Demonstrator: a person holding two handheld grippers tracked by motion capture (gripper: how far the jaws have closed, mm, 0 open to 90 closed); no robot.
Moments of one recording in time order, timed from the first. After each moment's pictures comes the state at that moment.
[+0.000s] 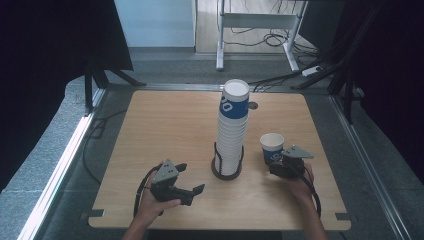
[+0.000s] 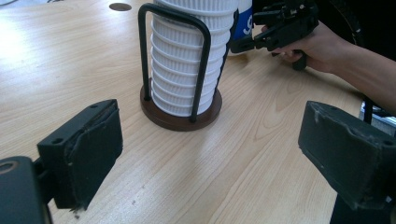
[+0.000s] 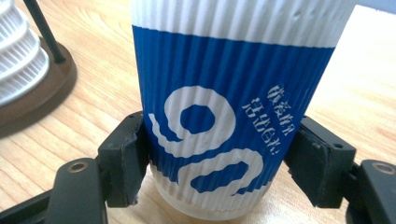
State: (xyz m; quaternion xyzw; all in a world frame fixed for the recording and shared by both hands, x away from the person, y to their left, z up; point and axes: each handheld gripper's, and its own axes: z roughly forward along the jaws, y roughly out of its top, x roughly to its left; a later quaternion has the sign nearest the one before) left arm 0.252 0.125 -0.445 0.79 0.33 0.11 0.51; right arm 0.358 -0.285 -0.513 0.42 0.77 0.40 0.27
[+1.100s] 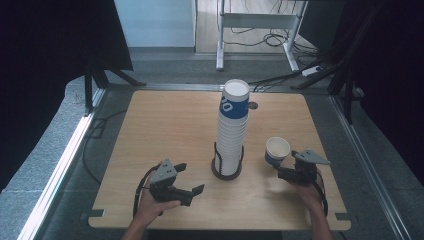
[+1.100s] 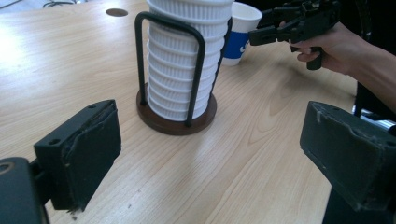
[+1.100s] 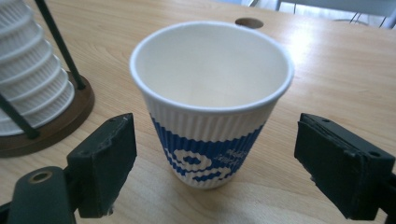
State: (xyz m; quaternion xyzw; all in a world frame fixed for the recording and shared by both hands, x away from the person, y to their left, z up) left arm 0.249 0.127 -0.441 0.78 0.32 0.11 0.52; right arm 0.327 -0.305 -0.488 0.45 0.73 0.44 0.27
